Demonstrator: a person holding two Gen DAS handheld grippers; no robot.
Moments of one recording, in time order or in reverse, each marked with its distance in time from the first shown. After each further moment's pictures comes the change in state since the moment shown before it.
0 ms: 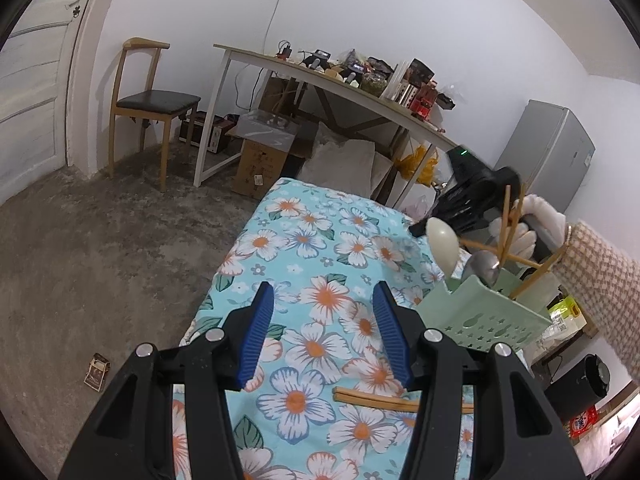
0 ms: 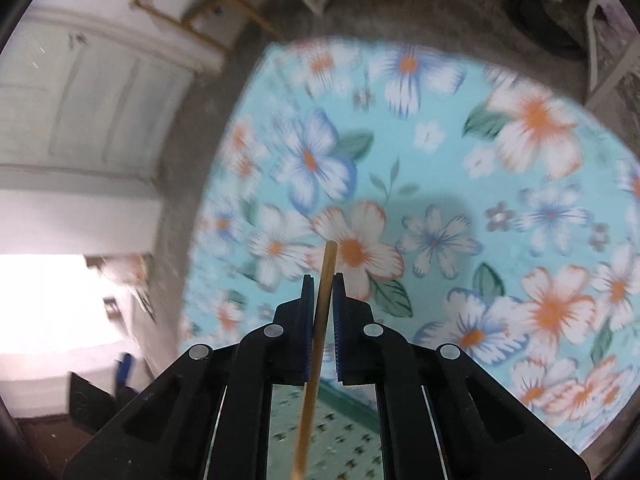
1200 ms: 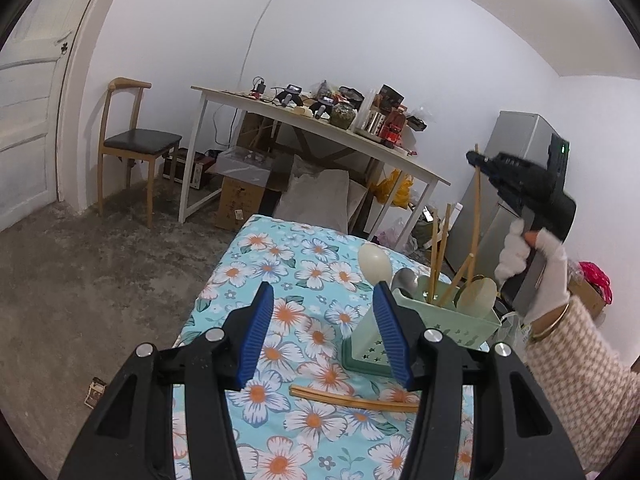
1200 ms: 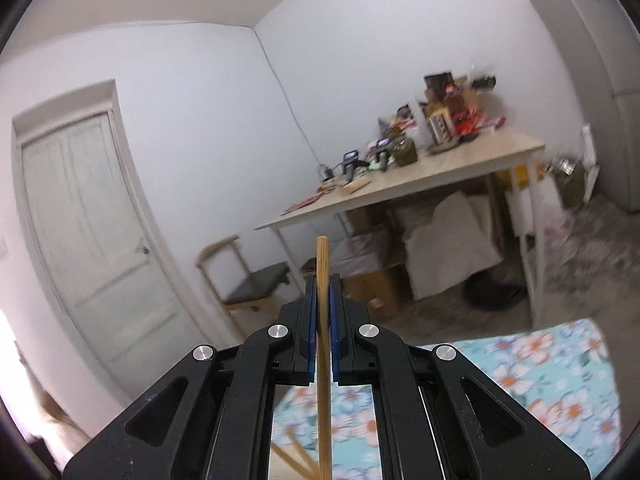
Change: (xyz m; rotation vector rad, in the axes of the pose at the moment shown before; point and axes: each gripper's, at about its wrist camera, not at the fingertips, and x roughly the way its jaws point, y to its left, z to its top) left arm -0.063 -0.040 0.001 0.060 -0.110 -0.048; right arm -0.161 0.048 -0.177 -0.106 -1.240 -0.044
